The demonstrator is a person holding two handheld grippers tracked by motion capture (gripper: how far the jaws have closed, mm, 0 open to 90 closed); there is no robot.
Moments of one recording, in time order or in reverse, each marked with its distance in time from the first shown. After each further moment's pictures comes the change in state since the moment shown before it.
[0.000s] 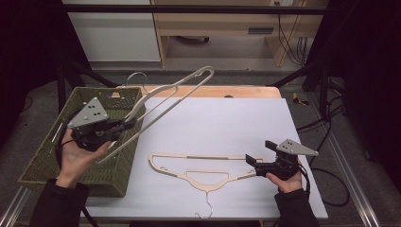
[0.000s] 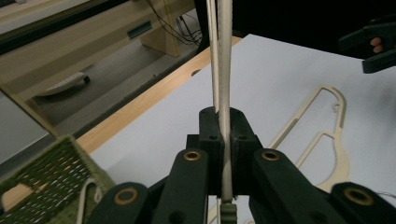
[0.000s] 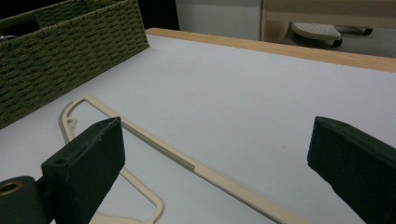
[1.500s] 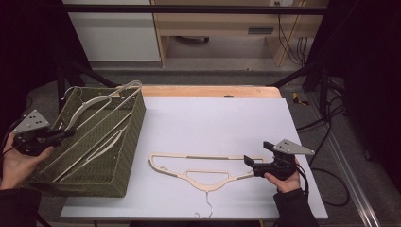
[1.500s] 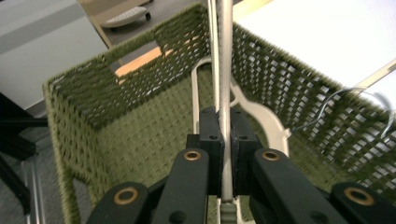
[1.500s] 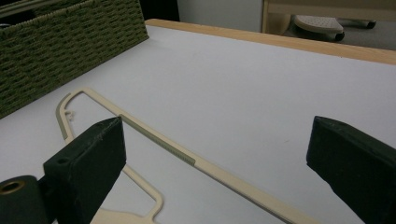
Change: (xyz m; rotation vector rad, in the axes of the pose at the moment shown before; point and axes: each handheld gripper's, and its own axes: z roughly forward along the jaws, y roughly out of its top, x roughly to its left) left arm 0.109 -0.128 -0.057 0.194 0.208 -0.095; right arm 0.001 -0.002 0.005 0.033 -0.001 -0.014
